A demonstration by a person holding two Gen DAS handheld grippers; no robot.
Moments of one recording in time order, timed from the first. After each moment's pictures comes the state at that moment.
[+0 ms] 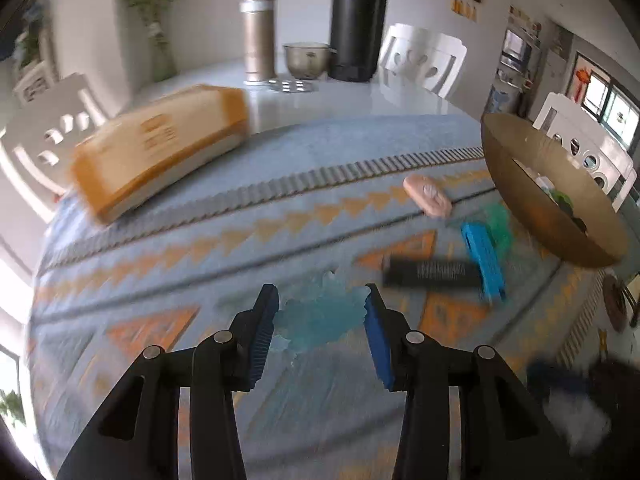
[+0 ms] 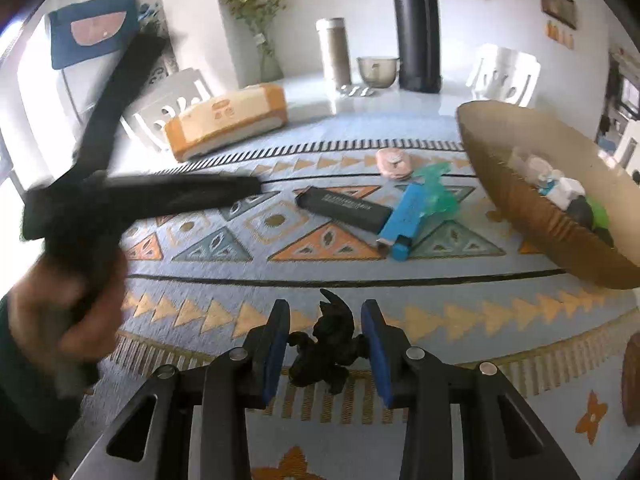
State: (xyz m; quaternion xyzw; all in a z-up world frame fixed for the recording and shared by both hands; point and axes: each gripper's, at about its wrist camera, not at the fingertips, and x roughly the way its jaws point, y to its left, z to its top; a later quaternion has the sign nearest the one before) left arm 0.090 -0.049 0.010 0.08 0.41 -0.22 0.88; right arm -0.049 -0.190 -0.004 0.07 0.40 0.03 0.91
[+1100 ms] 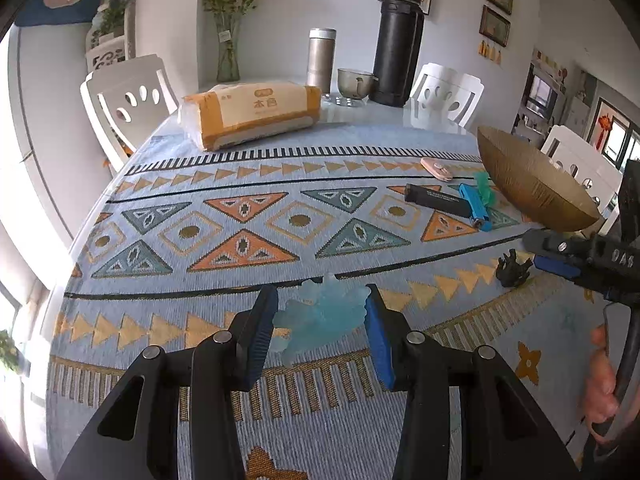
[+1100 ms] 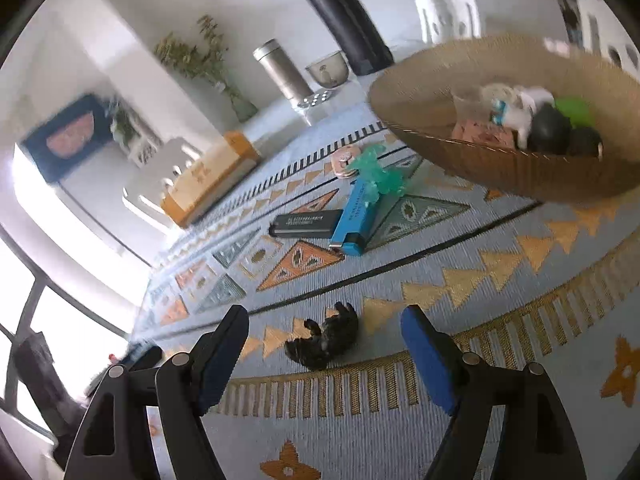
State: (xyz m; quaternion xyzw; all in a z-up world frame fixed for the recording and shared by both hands) left arm -0.015 0.027 0.002 0.02 0.37 -0.17 0.92; right arm -0.063 -0.252 -0.007 0.24 0.38 0.04 0.89
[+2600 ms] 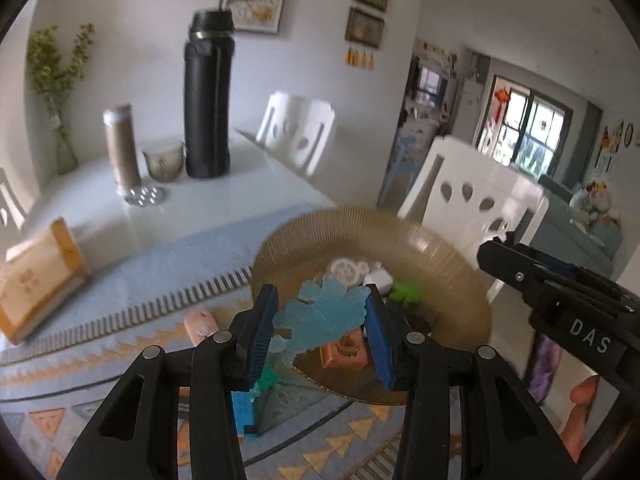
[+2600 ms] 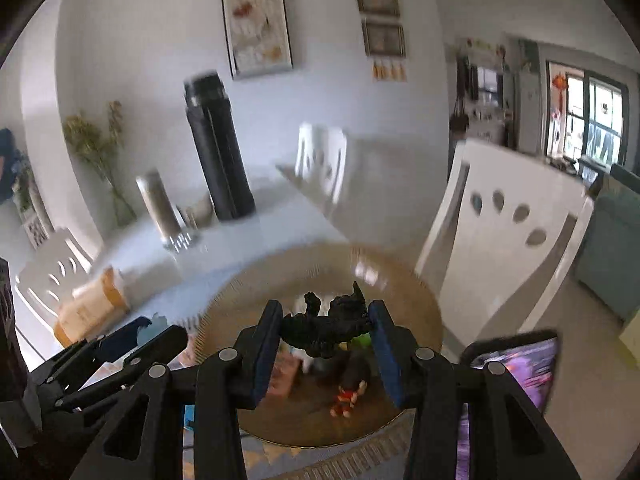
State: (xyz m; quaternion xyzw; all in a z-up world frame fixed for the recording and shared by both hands) left arm 0.057 -0.226 0.099 0.06 0.32 -0.37 0.87; right arm -0.058 -0.376 0.122 0.14 0.29 -0.22 0.92
